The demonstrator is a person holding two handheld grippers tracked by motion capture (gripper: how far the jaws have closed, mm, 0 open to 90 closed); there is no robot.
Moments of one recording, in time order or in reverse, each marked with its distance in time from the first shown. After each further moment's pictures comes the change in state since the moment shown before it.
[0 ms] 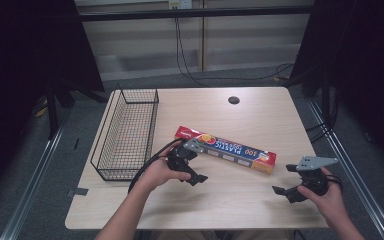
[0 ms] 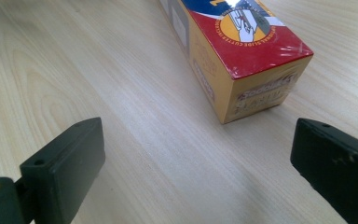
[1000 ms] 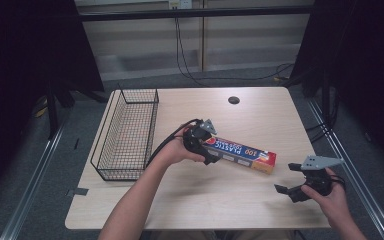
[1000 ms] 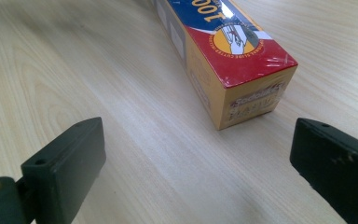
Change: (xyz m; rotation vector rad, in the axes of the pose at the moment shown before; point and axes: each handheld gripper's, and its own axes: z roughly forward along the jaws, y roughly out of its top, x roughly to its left) left arm 0.039 0.056 0.026 0.001 0.014 0.067; right arm -0.001 0.000 -0.009 -0.048 -0.003 0.017
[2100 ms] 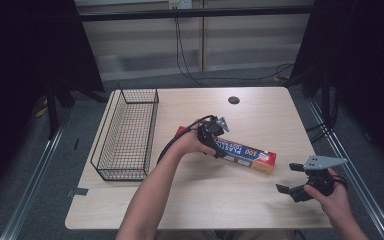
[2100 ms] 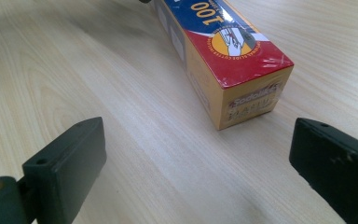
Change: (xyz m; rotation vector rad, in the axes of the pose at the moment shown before) left arm 0.023 0.019 0.050 0.084 -0.005 0.081; right arm -0.003 -0.002 -0.003 -0.015 0.015 0.016
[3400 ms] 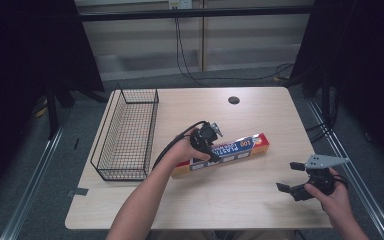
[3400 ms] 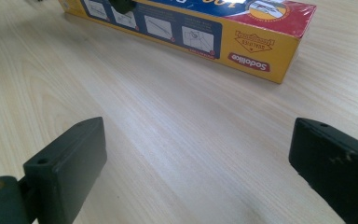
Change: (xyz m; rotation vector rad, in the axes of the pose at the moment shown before) left arm -0.017 -0.016 -0.015 0.091 -0.032 -0.119; right arm 0.000 0.002 -0.002 -0.018 -0.002 0.013
